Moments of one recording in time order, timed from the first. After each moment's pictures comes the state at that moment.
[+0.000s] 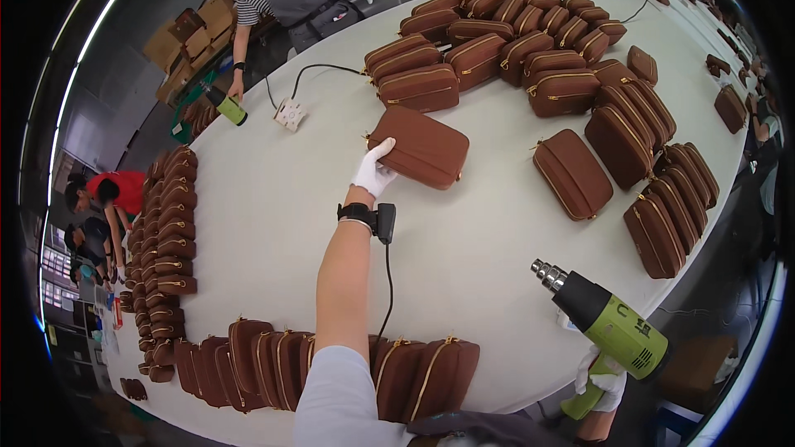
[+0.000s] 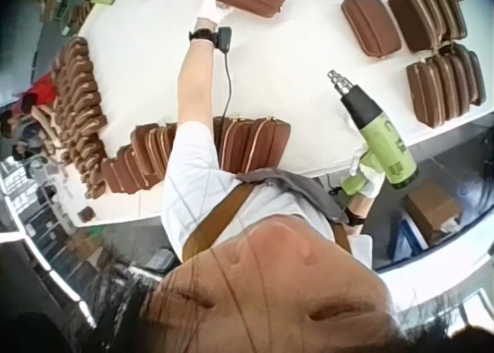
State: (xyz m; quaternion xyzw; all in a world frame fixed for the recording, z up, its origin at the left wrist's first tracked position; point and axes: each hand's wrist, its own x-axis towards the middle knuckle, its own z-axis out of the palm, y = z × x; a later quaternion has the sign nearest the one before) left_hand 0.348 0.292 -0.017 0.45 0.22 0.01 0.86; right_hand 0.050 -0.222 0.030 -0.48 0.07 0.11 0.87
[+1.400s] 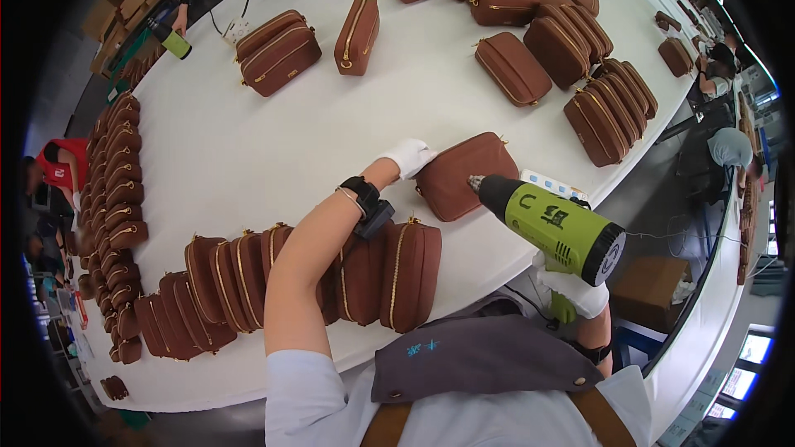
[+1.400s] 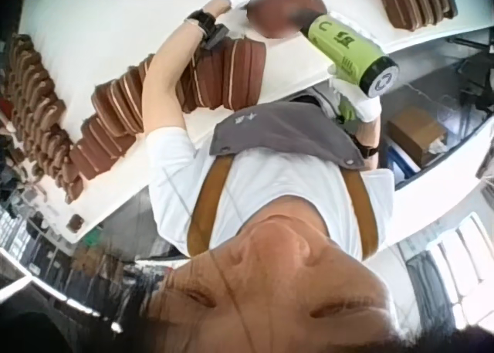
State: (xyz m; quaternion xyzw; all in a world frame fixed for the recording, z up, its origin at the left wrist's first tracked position) left_hand 0.188 0.147 -0.055 0.83 -0.03 -0.32 0.46; right_hand 0.007 -0.182 0.131 -0.73 0.04 0.22 0.64
